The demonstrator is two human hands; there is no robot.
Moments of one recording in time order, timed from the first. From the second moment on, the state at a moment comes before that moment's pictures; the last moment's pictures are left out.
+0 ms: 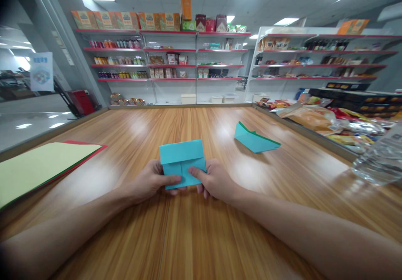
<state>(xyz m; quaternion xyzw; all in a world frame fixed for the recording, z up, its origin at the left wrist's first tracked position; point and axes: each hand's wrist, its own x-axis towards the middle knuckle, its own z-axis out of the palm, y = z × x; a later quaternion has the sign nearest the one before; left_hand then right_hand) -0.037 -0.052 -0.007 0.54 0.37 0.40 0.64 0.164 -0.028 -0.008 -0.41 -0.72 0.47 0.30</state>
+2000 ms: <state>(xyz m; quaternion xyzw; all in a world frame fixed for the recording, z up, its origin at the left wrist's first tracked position) -0.035 -0.060 0.000 0.64 0.50 0.55 0.20 0.155 -0.043 -0.016 -0.35 -0.71 0.56 0.25</state>
